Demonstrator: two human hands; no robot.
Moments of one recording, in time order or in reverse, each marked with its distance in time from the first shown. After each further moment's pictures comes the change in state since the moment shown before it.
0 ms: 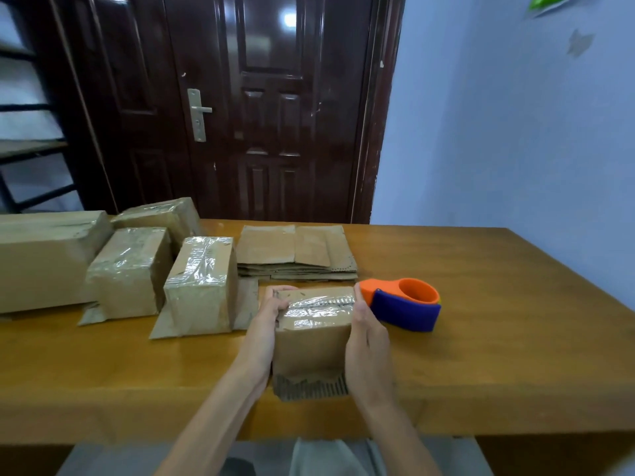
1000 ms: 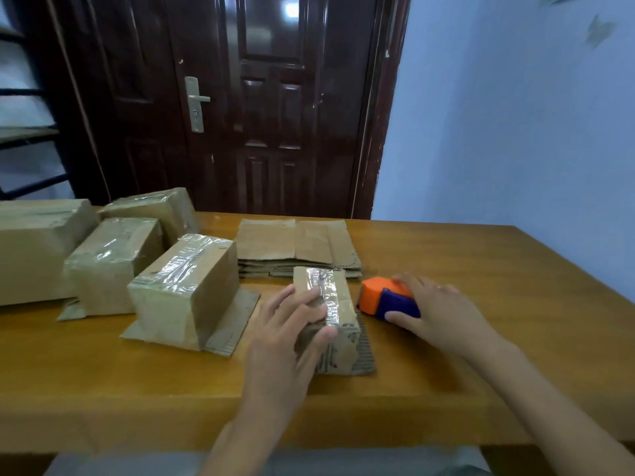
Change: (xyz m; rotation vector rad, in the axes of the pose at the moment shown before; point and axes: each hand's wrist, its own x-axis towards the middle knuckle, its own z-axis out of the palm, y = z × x) left_hand -0.002 -0.033 0.003 0.842 0.142 0.794; right_hand 0.101 0.009 -0.111 -1.285 -0.335 -0.248
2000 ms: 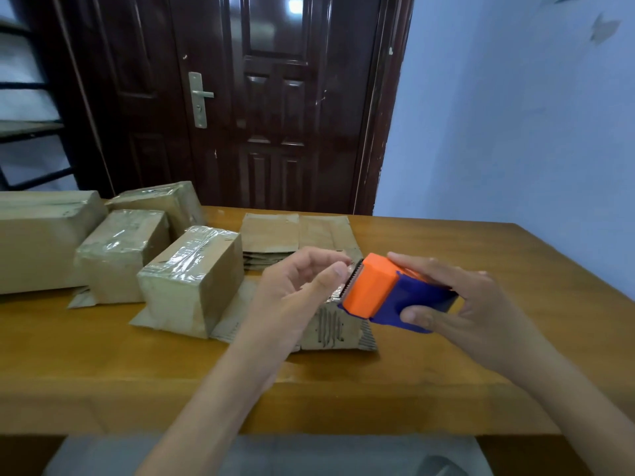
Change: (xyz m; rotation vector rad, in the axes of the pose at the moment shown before) left_hand 0.040 0.074 -0.064 -0.736 -0.246 -0.313; right_hand -0.074 -0.030 -0.074 0.682 0.179 -0.294
